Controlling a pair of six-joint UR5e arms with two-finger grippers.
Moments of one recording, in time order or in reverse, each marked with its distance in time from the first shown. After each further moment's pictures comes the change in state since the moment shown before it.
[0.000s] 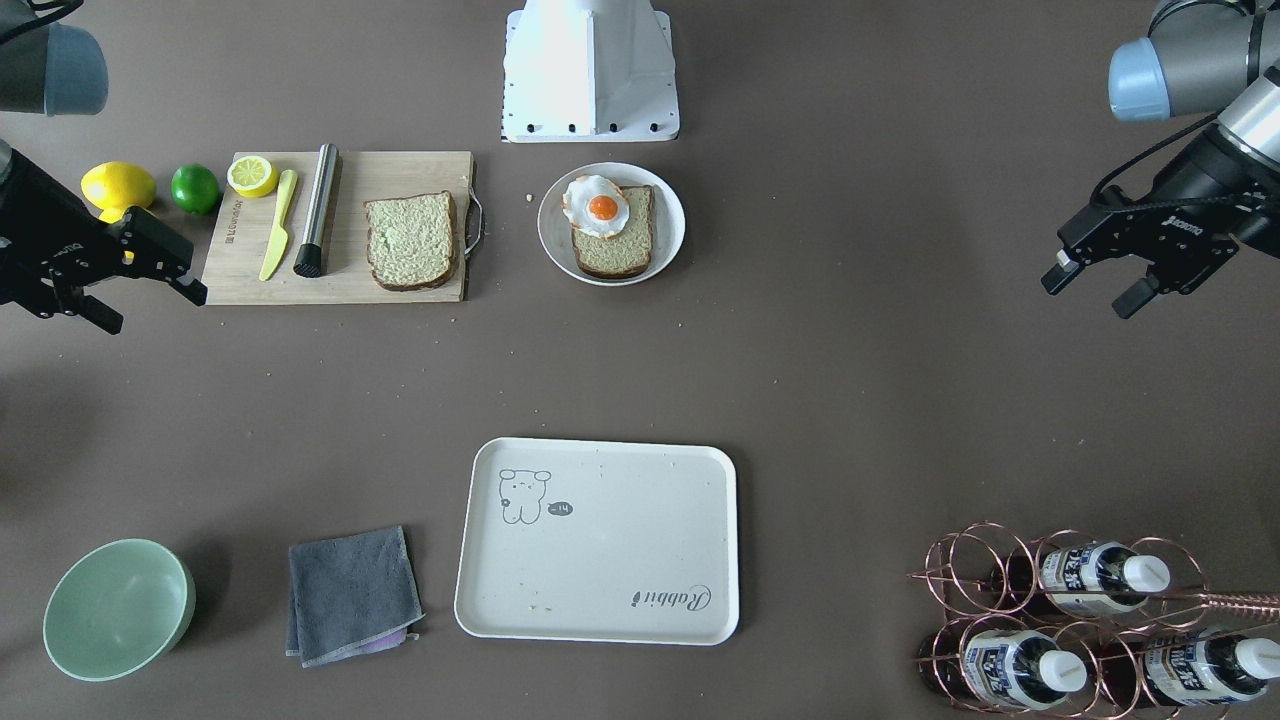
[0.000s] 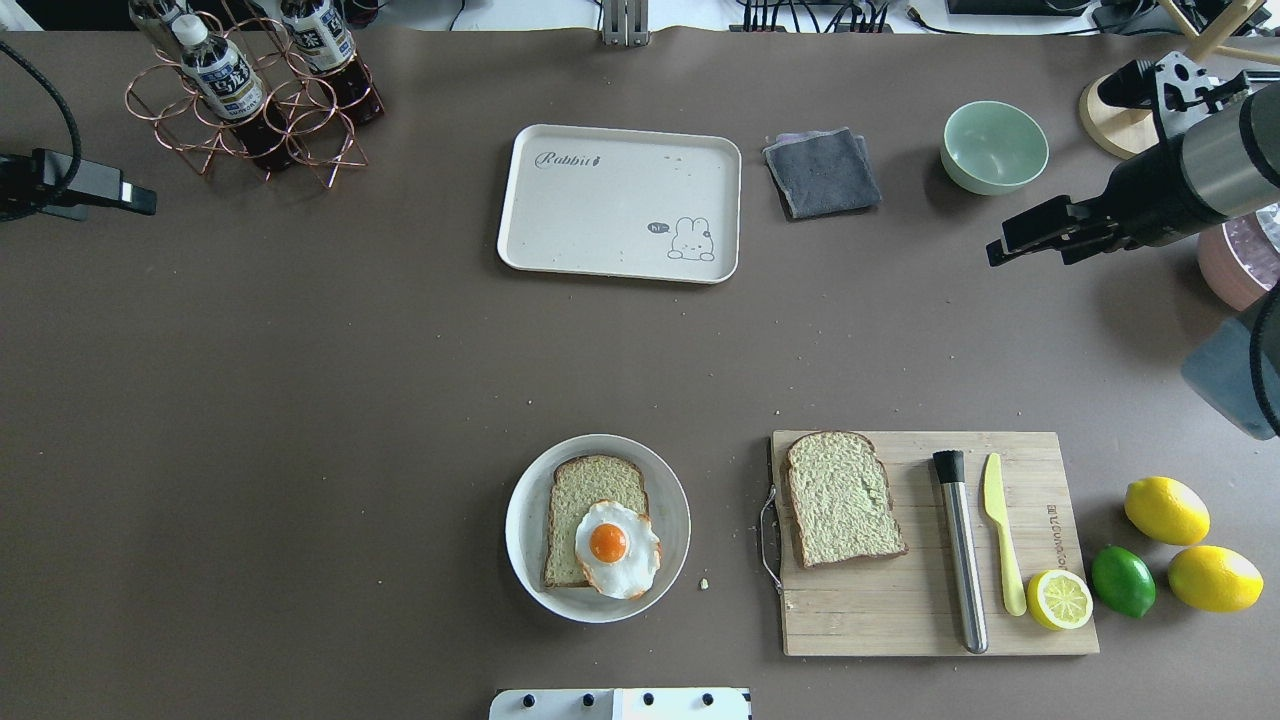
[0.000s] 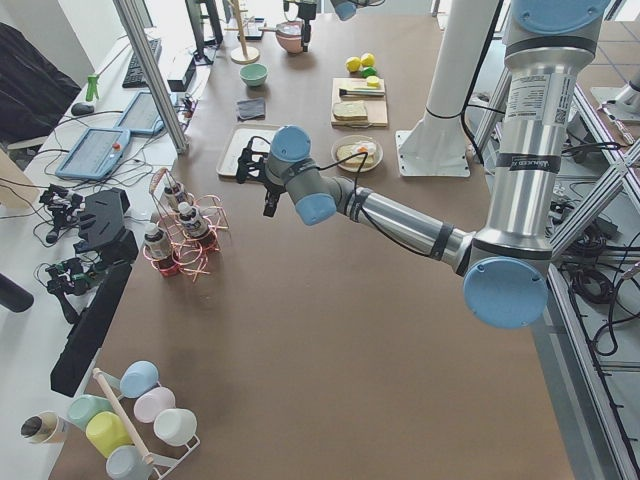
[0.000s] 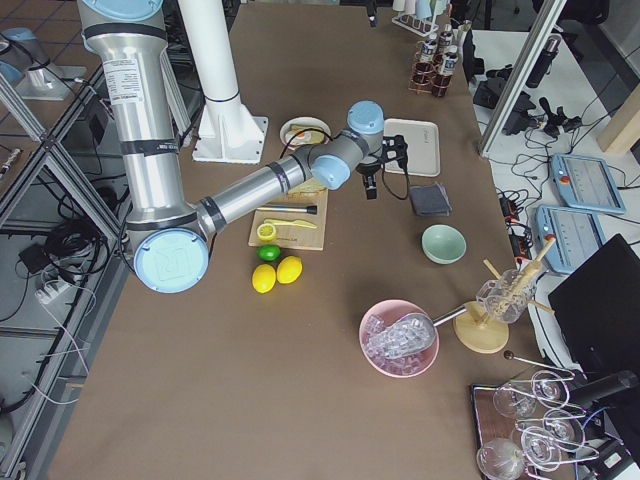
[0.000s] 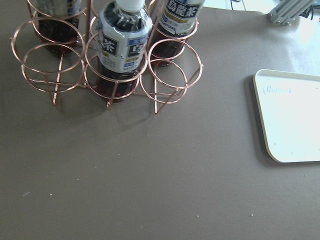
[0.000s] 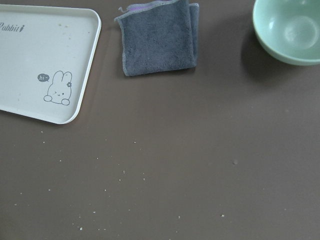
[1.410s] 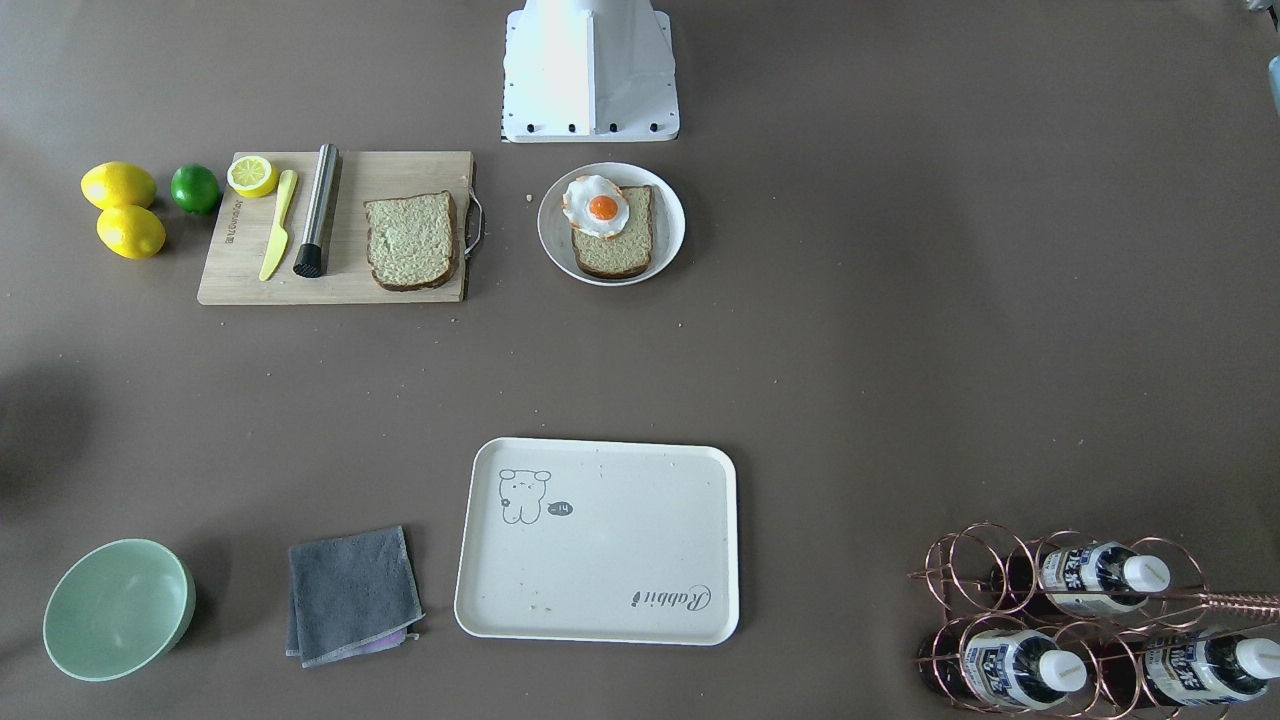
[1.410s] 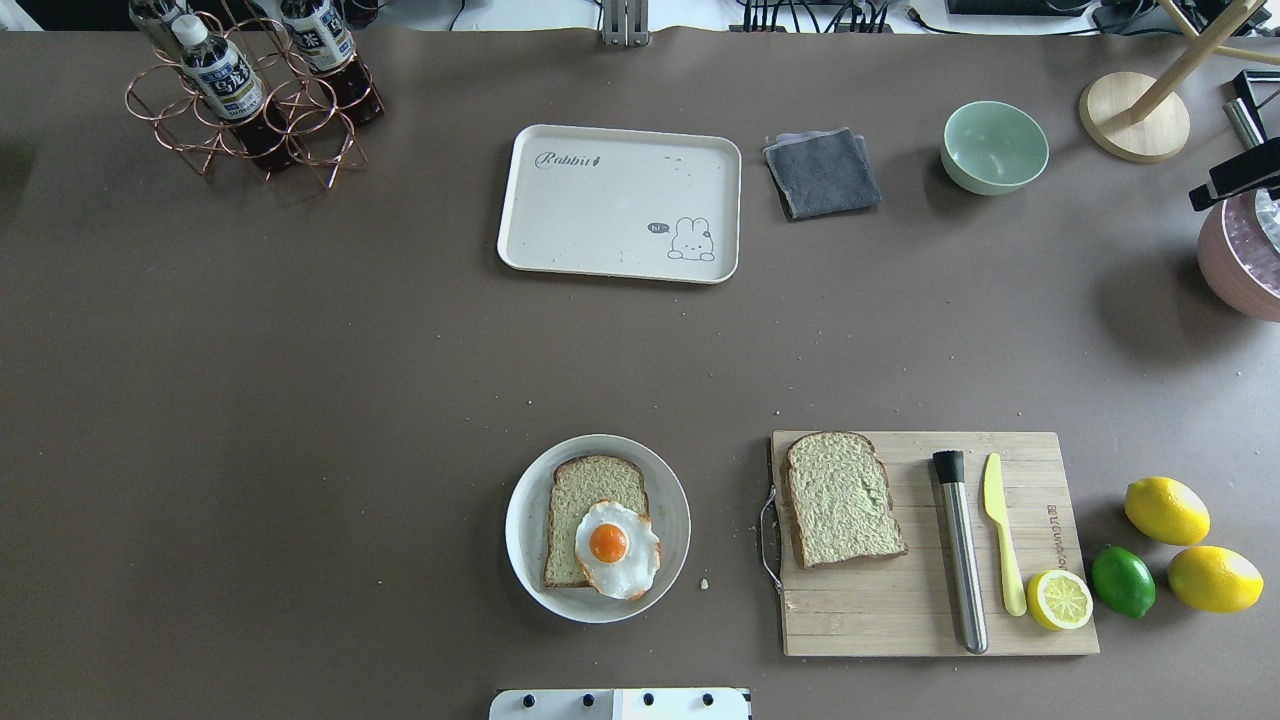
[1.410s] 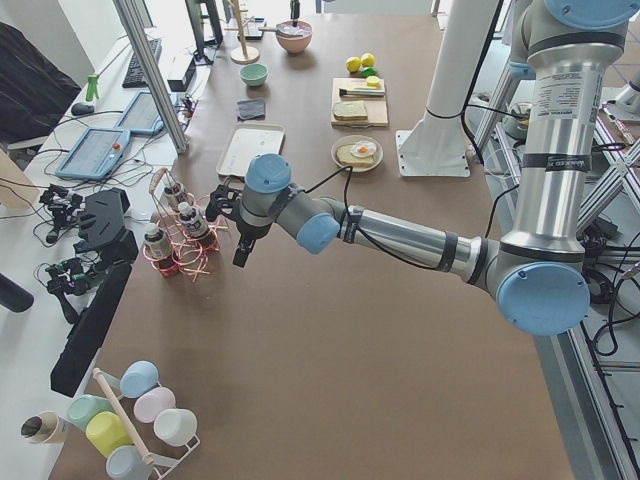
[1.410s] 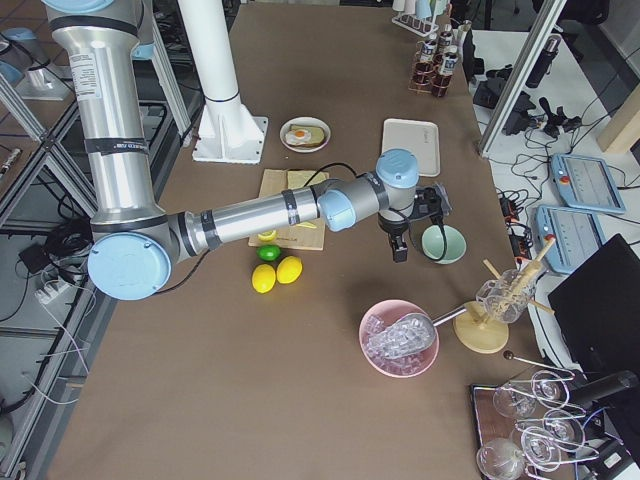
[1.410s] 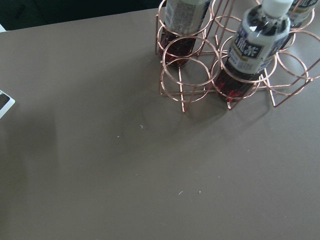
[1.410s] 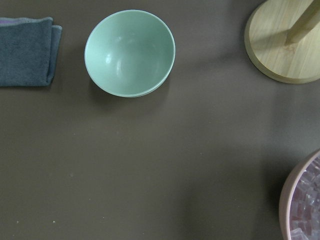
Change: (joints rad) left arm -0.227 0.017 0.093 0.219 0.005 0.464; right arm 0.314 -0.021 -0.178 -0.184 0.076 -0.536
